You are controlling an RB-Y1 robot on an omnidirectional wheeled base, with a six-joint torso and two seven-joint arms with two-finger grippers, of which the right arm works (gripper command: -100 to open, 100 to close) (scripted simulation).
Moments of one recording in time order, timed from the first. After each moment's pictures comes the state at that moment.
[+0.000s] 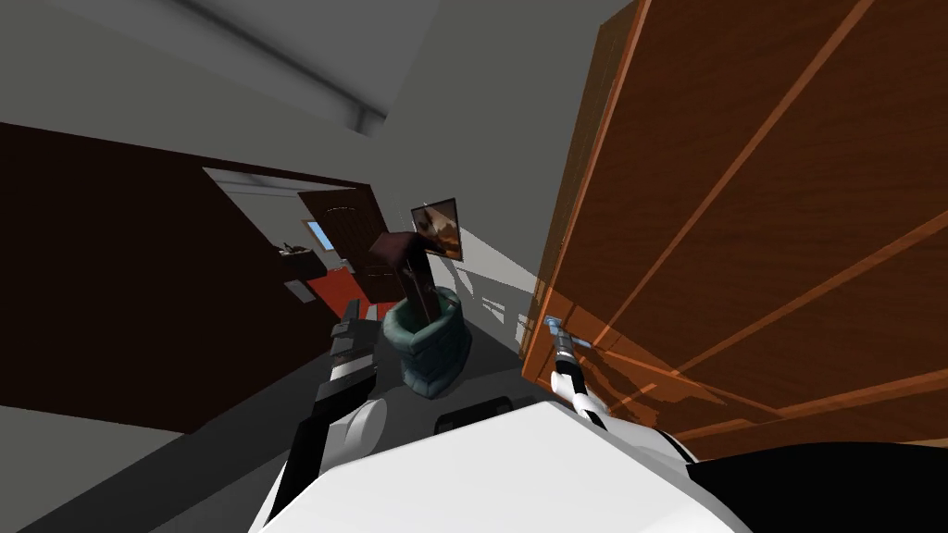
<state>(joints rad) -0.12 -0.26 -0.42 -0.48 -0.33 -0.86 0.03</state>
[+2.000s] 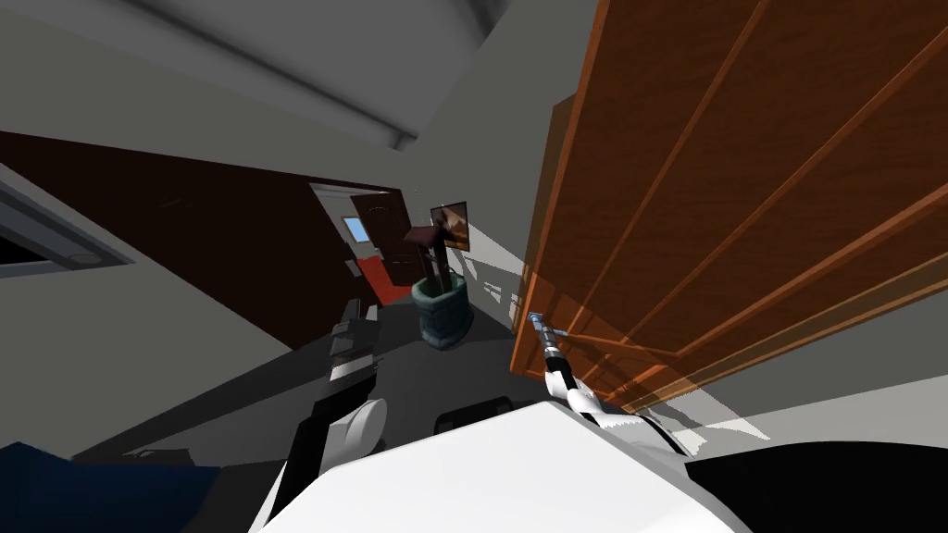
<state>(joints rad) -0.13 -0.27 -0.25 -0.48 -0.21 -0.87 -0.09</state>
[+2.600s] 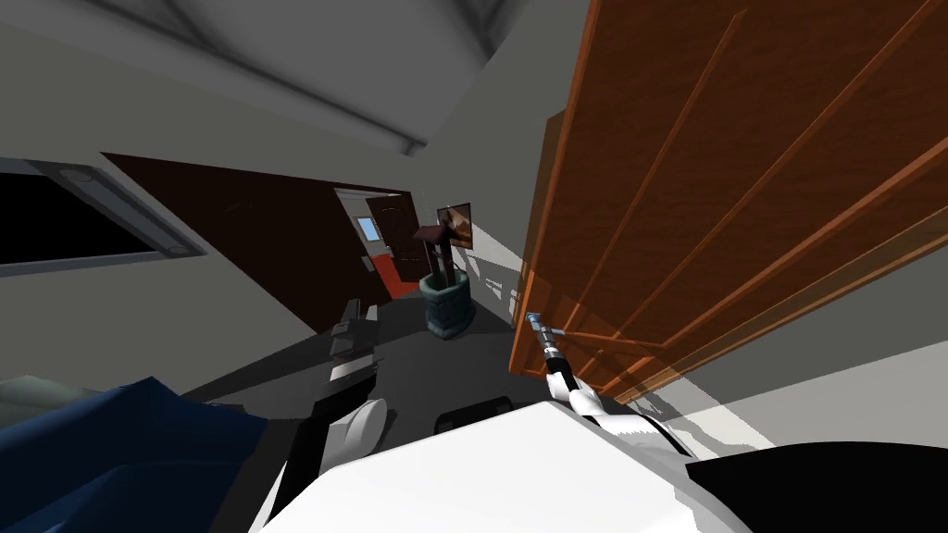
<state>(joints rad) -0.13 -0.28 -0.20 -0.48 -0.17 -0.89 -0.14</state>
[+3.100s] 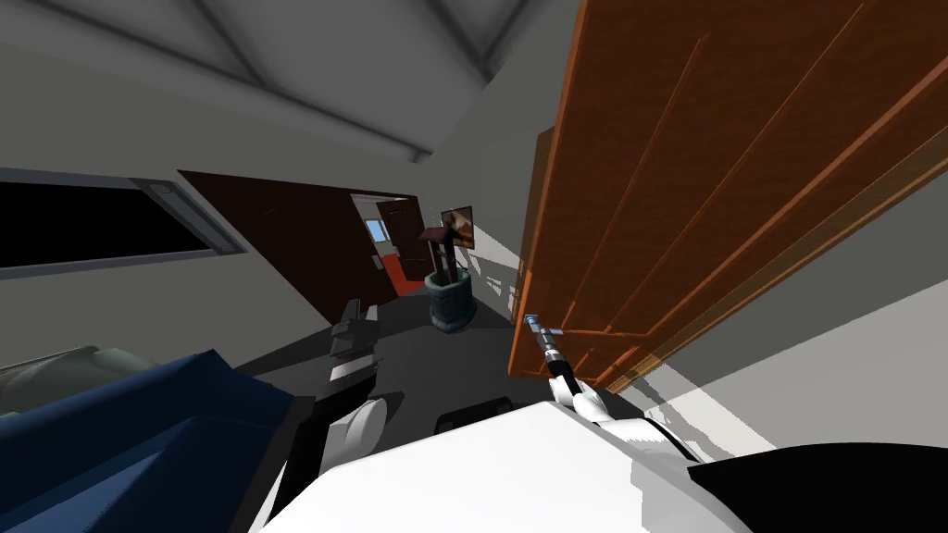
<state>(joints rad) -0.10 -0.30 -0.16 -0.49 -0.14 -0.90 -0.19</state>
